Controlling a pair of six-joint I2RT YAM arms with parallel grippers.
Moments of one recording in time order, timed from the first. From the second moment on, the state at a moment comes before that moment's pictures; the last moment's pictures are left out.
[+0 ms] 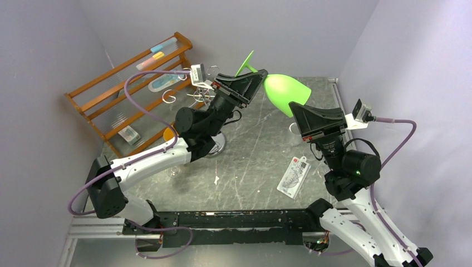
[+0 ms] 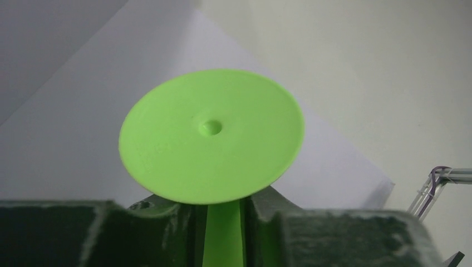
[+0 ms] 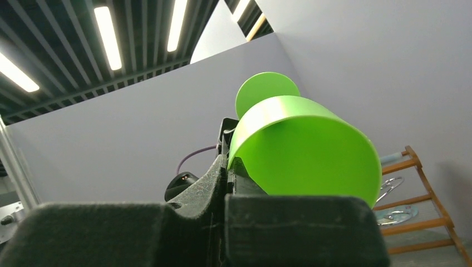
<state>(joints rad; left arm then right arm) -0.99 1.47 1.25 1.01 -0.11 -0.93 0.56 0.63 0.76 0.66 -0.14 0.79</state>
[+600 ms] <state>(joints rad) -1.00 1.47 1.24 1.02 -0.11 -0.72 0.56 0.60 0.77 0.43 -0.05 0.76</state>
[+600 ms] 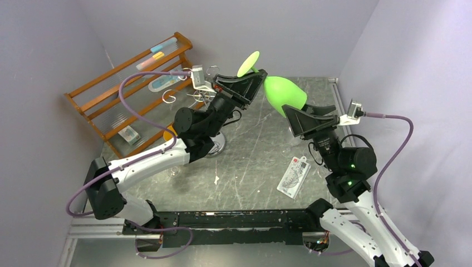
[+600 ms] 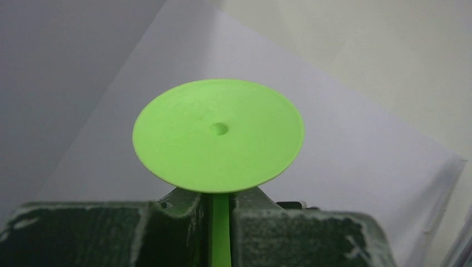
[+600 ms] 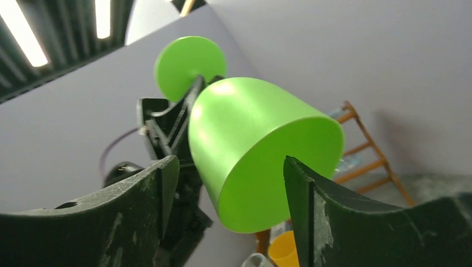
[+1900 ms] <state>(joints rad) -1.00 1.30 1.18 0.21 0.19 0.22 0.56 0.82 1.07 -0.15 -0.11 0.82</state>
